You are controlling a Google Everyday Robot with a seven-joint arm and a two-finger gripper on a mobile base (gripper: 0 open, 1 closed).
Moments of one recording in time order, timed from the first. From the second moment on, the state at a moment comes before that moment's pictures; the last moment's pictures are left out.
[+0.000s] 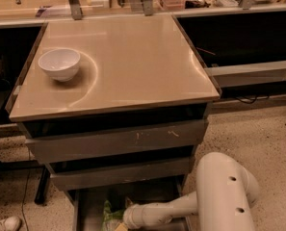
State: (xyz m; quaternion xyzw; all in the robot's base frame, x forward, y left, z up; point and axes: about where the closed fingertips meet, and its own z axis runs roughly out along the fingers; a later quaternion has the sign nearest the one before) arm 0.450 0.115 0.175 -0.48 0.79 0.28 0.28
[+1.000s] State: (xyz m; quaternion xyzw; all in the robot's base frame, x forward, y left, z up) arm 0.453 0.129 0.145 -0.44 0.80 0.28 0.29
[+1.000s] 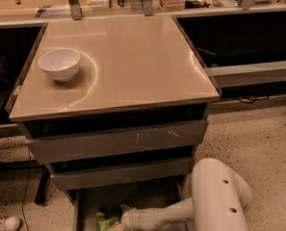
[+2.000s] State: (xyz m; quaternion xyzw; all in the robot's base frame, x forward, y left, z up) arm 0.453 0.129 0.145 -0.44 0.80 0.28 0.29
